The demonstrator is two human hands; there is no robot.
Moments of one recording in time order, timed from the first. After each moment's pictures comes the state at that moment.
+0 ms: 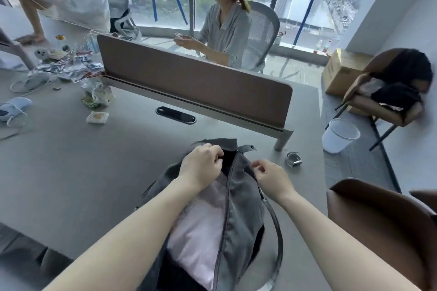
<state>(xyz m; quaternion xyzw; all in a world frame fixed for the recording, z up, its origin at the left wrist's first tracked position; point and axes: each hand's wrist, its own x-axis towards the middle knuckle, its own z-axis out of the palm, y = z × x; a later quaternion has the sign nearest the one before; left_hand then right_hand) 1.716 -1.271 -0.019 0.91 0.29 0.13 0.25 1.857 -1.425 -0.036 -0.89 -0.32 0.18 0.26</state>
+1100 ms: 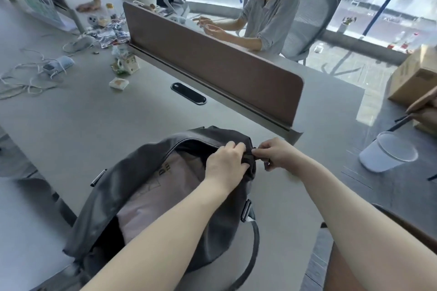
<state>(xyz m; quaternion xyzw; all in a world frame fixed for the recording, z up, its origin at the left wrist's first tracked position) 1.832 -1.378 -0.041 0.89 0.41 0.11 0.16 2.006 -1.416 -0.036 -0.75 -0.38 0.47 0.28</state>
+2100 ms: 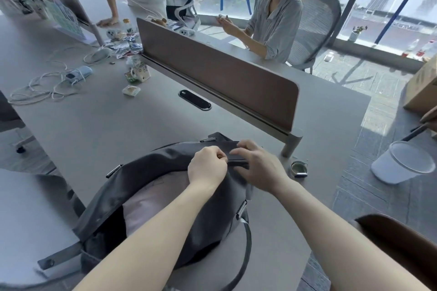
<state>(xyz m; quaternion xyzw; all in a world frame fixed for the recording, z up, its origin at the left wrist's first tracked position) 1.807 -1.390 -0.009 0.72 0.60 0.16 0.30 1.956 -1.447 -0.029 -0.71 -0.67 0.13 0.17</state>
